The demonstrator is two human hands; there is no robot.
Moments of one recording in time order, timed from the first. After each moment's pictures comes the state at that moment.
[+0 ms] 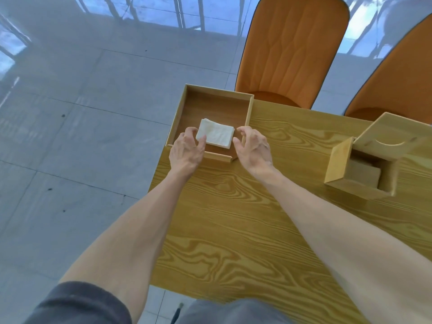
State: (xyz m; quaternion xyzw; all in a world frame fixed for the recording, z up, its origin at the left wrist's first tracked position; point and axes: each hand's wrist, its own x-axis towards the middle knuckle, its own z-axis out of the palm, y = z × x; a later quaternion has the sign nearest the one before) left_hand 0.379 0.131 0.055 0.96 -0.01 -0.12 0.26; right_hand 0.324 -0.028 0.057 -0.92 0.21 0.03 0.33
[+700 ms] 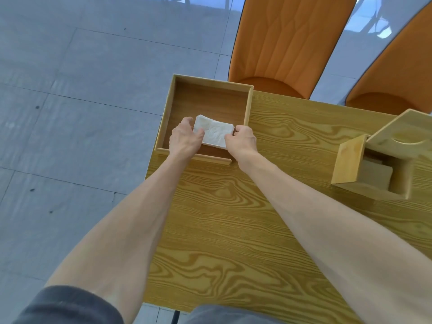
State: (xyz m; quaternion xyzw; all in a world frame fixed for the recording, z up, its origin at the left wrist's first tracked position) left_hand 0.440 0.112 0.025 0.92 0.04 -0.22 0.31; right_hand 0.387 -0.009 0.022 -0.76 0.41 0.12 0.49
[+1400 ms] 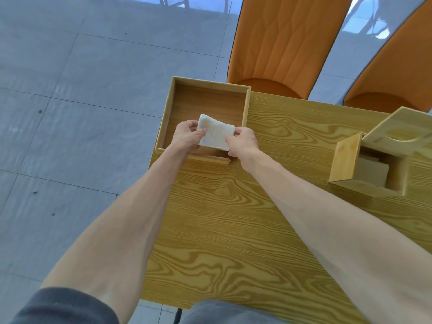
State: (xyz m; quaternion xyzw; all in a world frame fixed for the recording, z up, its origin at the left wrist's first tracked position) left_hand 0.444 0.110 0.032 0.81 0.12 -0.30 0.49; right_hand 0.380 -0.016 0.032 -0.71 0.43 0.13 0.55
